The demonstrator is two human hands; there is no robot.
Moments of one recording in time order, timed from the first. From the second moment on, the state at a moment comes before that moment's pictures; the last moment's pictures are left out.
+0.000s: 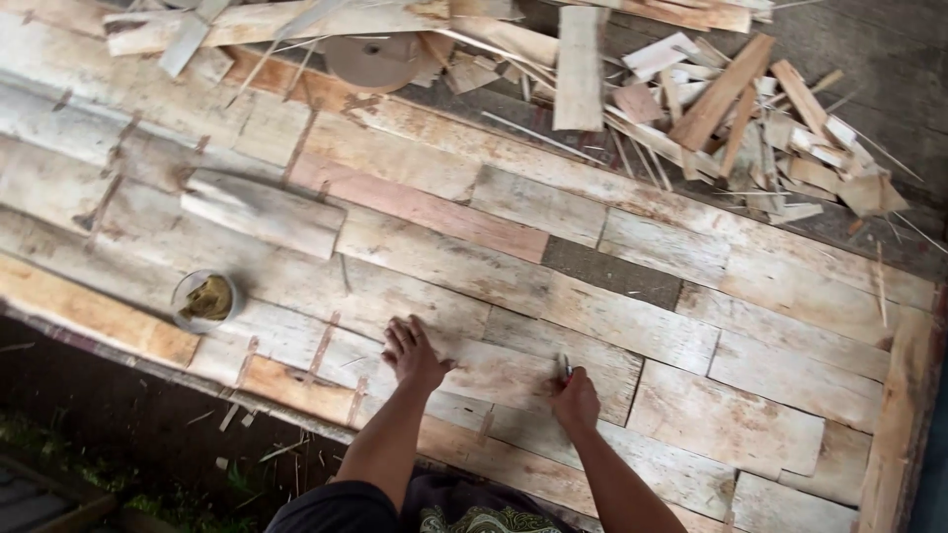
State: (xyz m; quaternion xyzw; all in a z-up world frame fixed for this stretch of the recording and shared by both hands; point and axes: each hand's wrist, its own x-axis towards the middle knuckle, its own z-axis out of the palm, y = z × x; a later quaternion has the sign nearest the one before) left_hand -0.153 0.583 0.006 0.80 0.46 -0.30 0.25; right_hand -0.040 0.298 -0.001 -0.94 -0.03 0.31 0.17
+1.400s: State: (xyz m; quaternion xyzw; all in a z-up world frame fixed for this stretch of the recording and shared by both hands) left_hand -0.286 0.962 0.098 0.74 0.48 0.14 0.46; right_hand -0.165 0.629 0.041 -0.81 0.17 0.21 0.51
